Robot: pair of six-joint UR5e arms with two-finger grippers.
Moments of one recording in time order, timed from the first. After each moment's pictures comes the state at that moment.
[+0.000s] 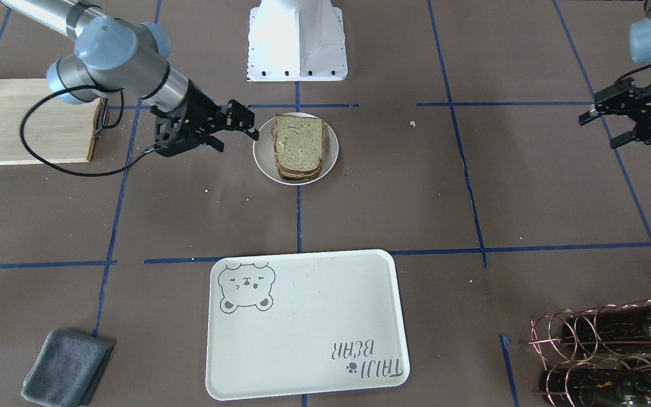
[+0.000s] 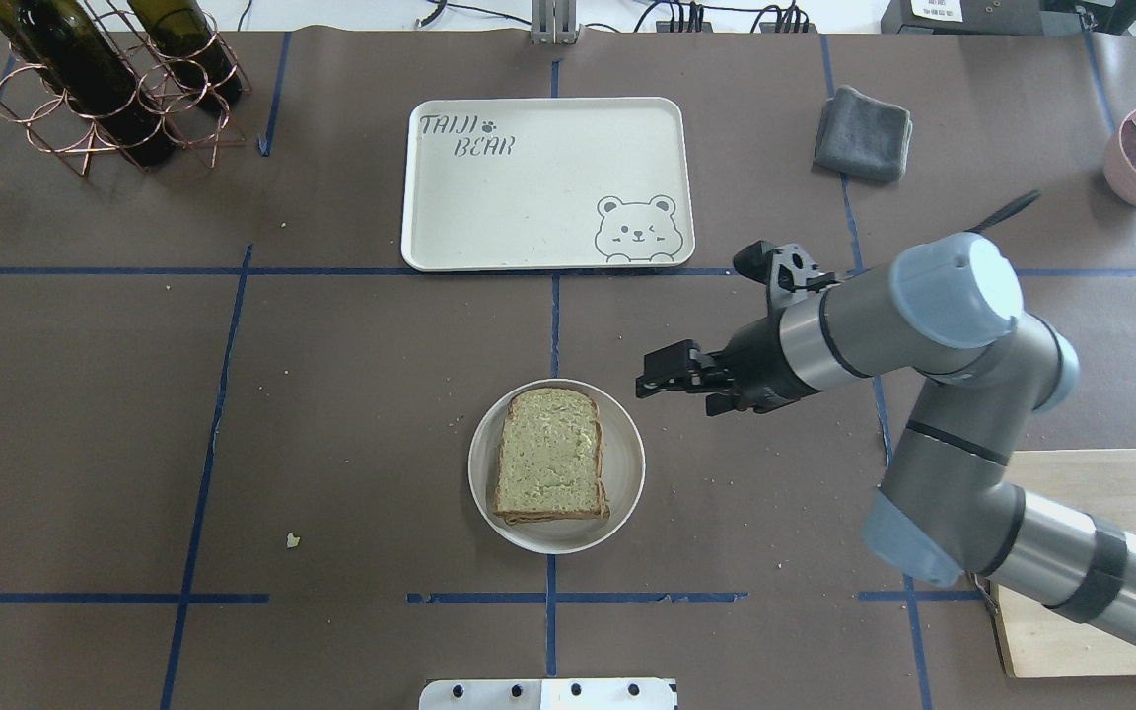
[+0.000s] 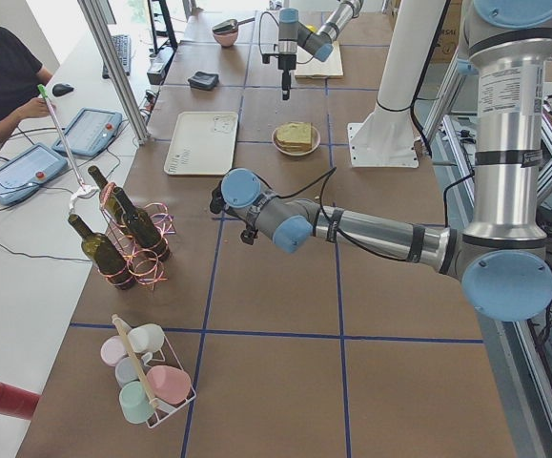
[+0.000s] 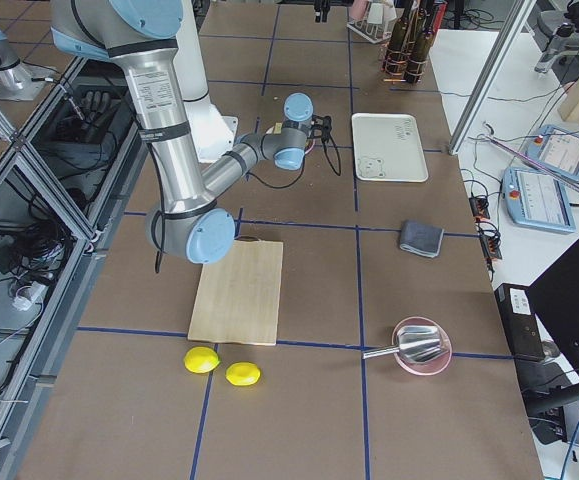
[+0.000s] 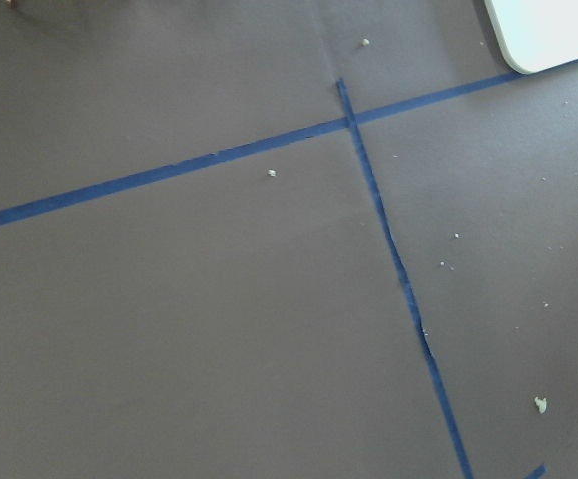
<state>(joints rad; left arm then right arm) -1.18 -1.54 -1.79 -2.13 -2.65 -0.53 0.64 -1.31 1.82 -0.83 2.15 1.47</state>
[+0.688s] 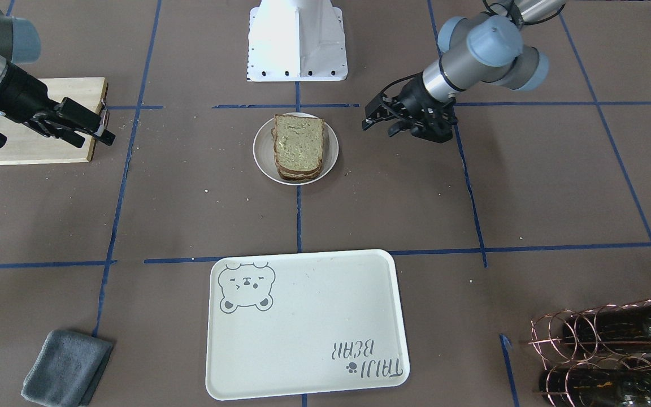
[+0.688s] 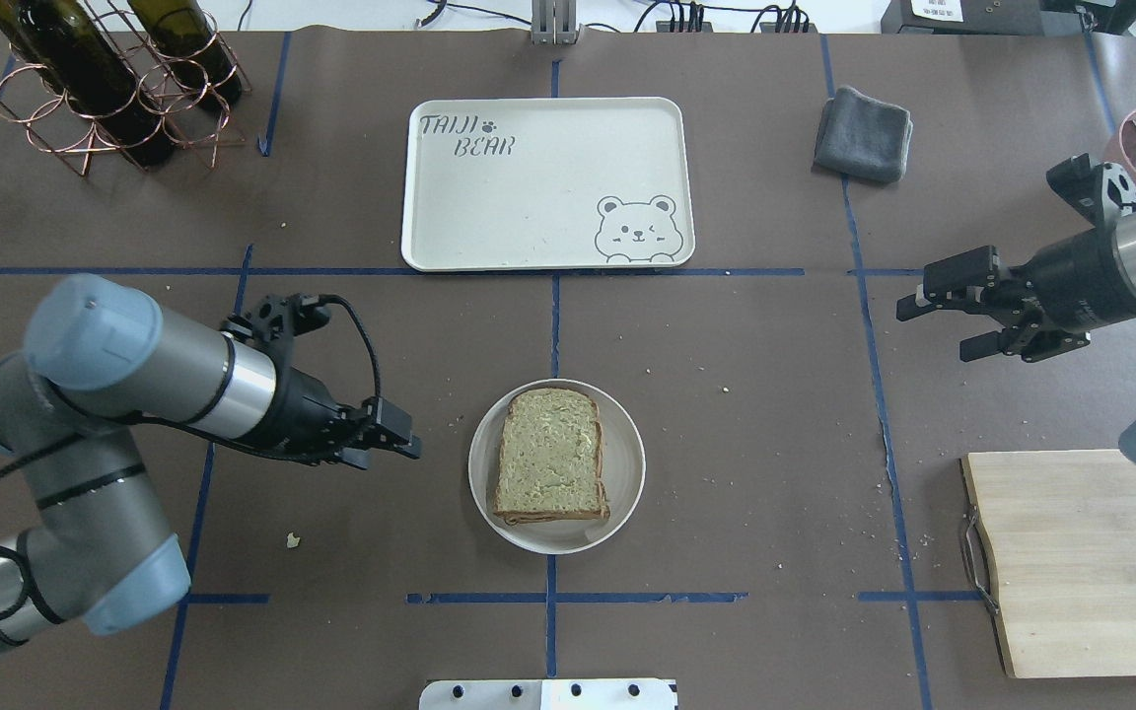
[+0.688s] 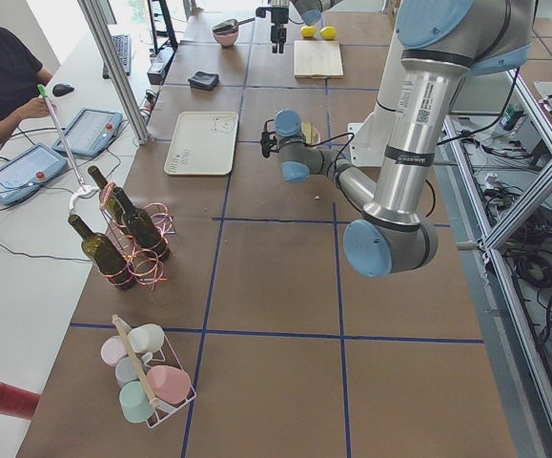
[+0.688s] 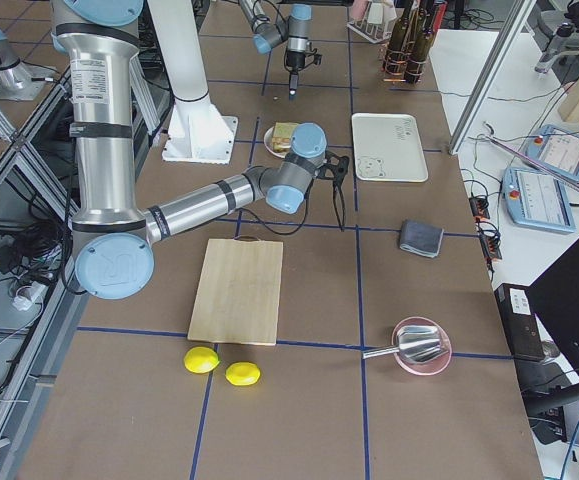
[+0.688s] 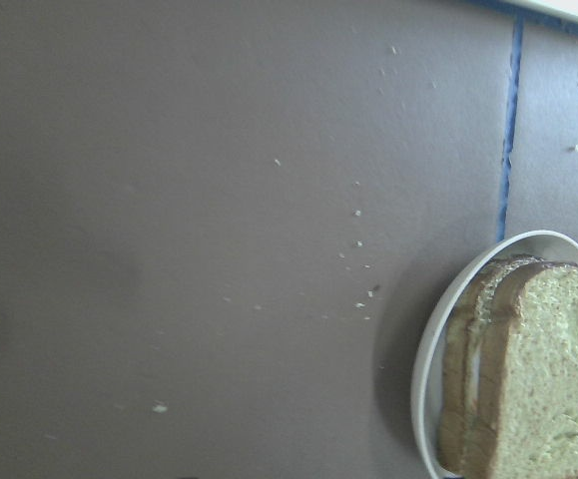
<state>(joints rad) -0.50 -1.89 -1.77 -2.29 -2.09 -1.49 0.99 -1.58 1.89 -0.82 2.42 1.46</state>
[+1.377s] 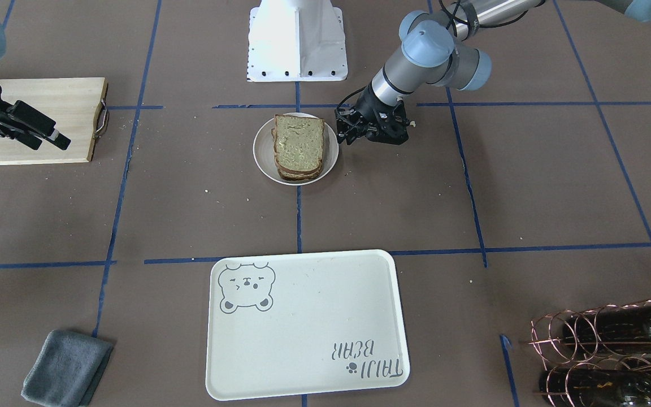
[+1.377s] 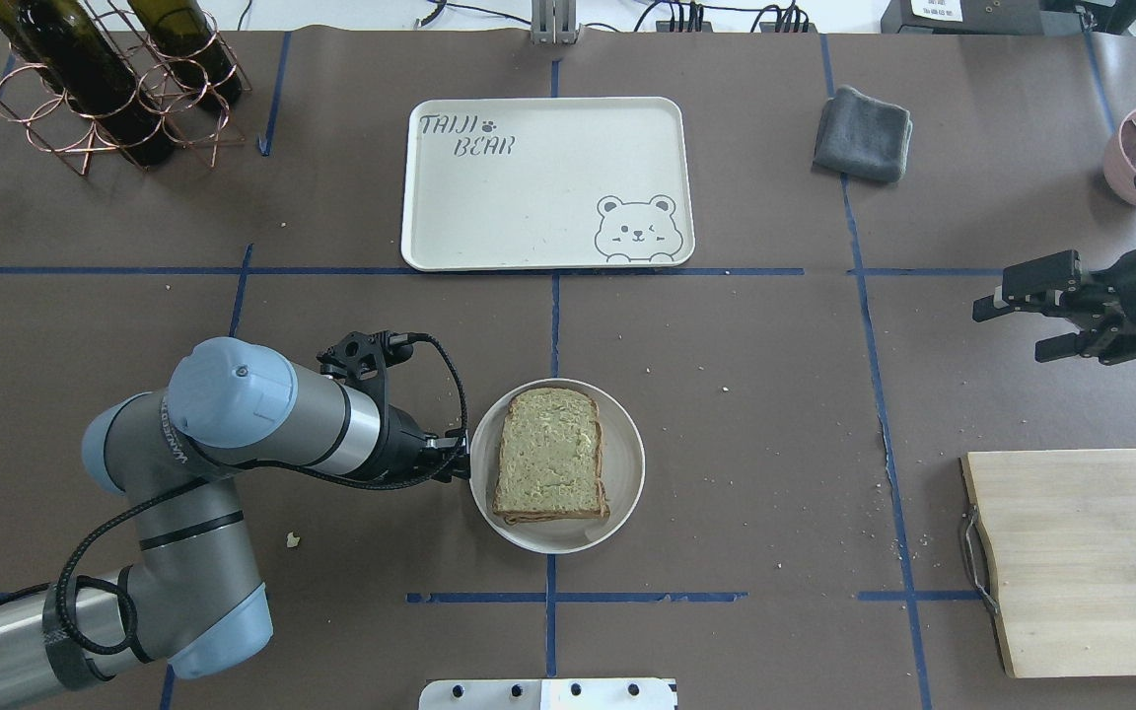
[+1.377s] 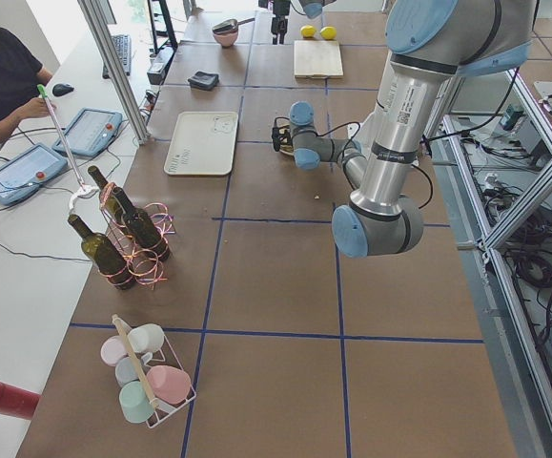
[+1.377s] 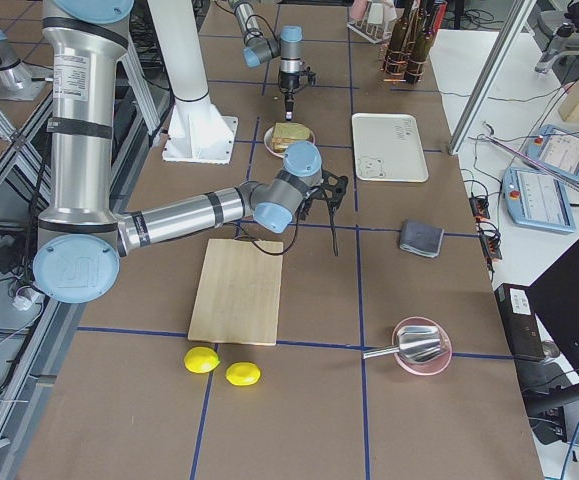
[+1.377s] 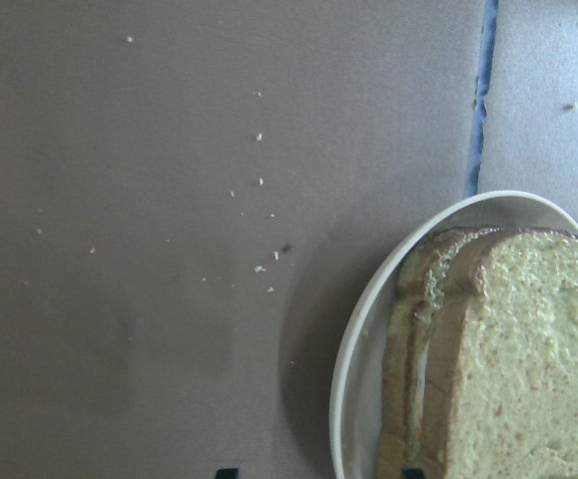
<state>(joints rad) -0.43 -1.98 -1.69 -2.21 -1.96 -1.51 1.05 -1.67 1.89 -0.81 2.42 1.37</state>
